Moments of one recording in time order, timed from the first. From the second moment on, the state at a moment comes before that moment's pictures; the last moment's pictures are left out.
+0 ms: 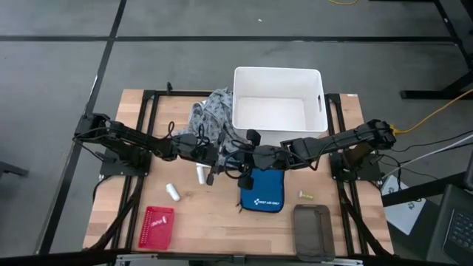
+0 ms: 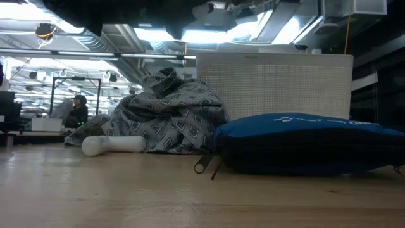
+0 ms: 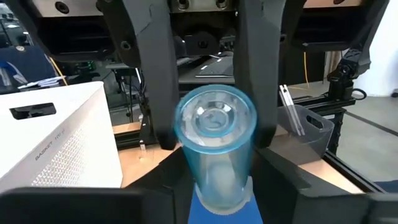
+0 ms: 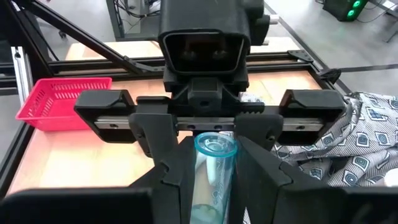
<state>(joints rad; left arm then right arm) -0.03 1.40 0.68 0.76 0.12 0.11 0.28 1.67 1.48 -0.34 0.39 0.17</state>
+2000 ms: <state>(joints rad) -0.80 1.15 0.68 -0.37 -0.05 -1.11 0.30 1.53 1.48 -0.70 0.52 0.11</state>
